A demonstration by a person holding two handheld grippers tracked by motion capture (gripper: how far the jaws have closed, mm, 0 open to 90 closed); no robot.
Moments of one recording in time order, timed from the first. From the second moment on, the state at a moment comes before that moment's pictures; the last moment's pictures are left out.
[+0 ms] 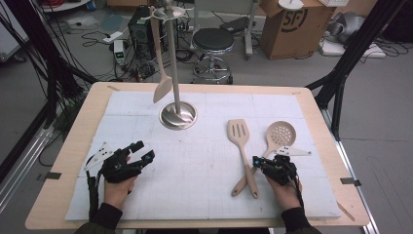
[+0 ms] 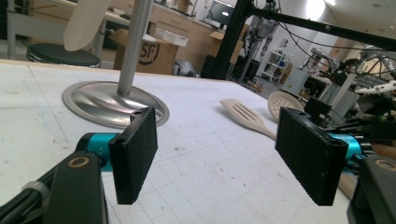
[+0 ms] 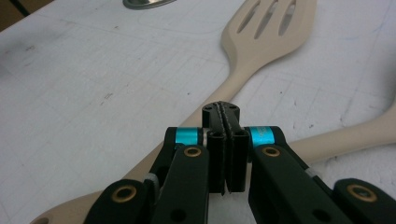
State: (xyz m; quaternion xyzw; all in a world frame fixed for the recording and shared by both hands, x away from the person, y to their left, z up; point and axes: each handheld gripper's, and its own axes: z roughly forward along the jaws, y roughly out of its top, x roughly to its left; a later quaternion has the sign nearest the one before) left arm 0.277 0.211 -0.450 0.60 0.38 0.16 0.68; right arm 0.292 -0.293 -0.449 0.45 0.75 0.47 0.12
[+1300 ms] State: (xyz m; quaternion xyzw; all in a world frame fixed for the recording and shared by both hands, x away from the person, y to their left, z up) left arm 0.271 0.218 -0.451 0.60 0.39 0.16 0.68; right arm 0.312 -0.243 -0.452 0.43 0.80 0.41 0.05
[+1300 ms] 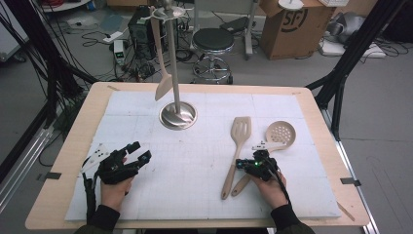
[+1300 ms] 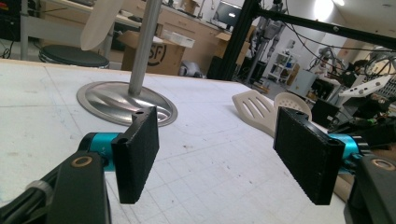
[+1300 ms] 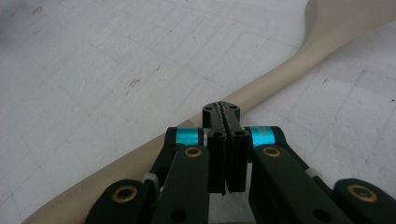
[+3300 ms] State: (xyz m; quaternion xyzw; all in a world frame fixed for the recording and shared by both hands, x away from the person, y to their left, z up) left arm 0.273 0.221 -0.452 0.60 0.40 0.16 0.68; right arm 0.374 -0.206 -0.418 0.45 0.80 0.40 0.05
